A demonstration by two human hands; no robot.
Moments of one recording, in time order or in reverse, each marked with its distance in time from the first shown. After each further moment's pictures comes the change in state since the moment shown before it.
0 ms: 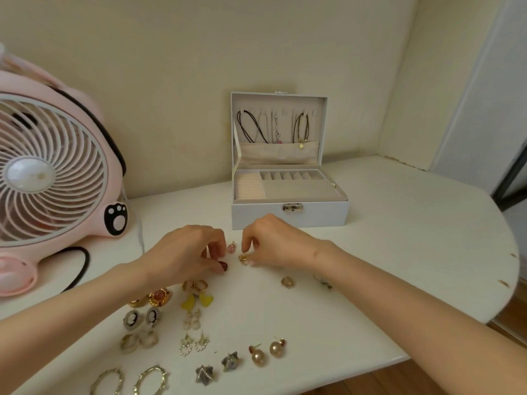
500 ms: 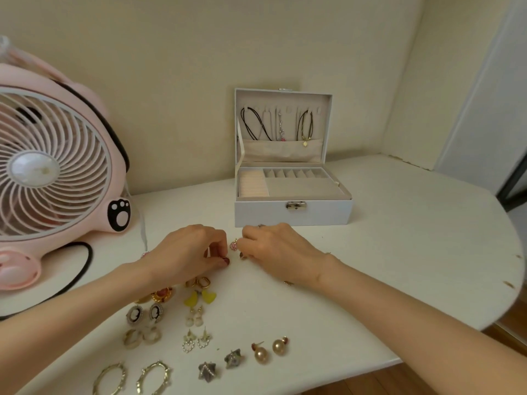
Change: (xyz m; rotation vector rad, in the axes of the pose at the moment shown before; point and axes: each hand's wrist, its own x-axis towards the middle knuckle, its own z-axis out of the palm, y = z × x) left_hand -0.001 -0.003 0.007 0.019 0.031 0.011; right_hand 0.000 0.015 0.033 -0.419 0.342 -0.373
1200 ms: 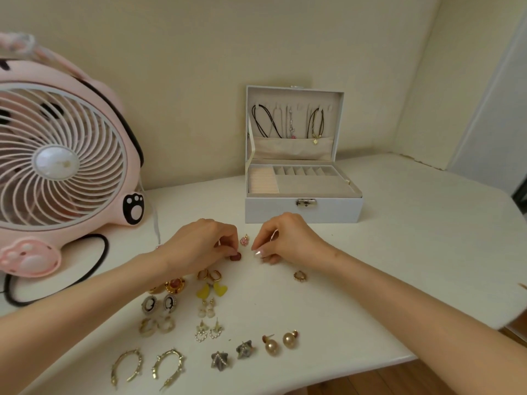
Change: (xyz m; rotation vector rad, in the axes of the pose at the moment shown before) left_hand 0.000 0.000 -0.002 -0.068 -0.011 -0.027; right_hand 0.007 -0.003 -0.020 0.929 -0.201 0.697
